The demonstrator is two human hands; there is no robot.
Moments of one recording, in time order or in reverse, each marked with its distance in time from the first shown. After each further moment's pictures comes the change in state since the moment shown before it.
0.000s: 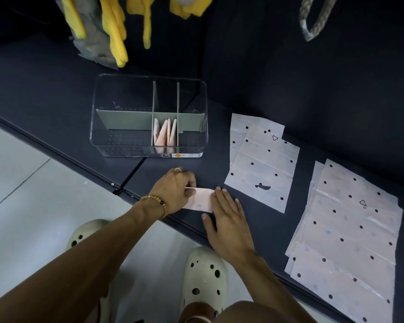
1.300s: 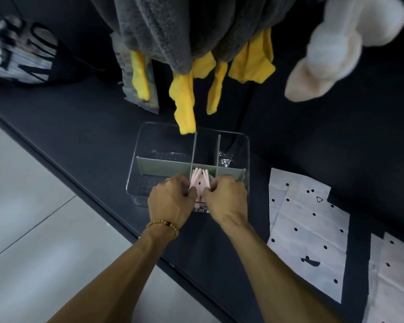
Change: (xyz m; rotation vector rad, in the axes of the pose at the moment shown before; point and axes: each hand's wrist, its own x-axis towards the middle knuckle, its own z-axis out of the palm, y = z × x) left_hand 0.047 -0.058 -0.061 -0.131 0.615 -0.381; right_hand 0.184 -0.103 -0.055 0.253 0.207 0.212
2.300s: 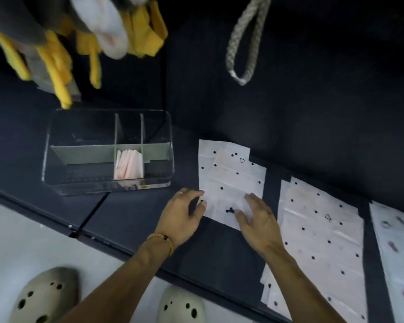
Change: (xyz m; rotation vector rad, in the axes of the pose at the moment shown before) left_hand -0.112 0.090 0.062 -0.370 -0.515 0.301; right_hand -0.103 0.218 -0.100 -0.060 0.002 0.200
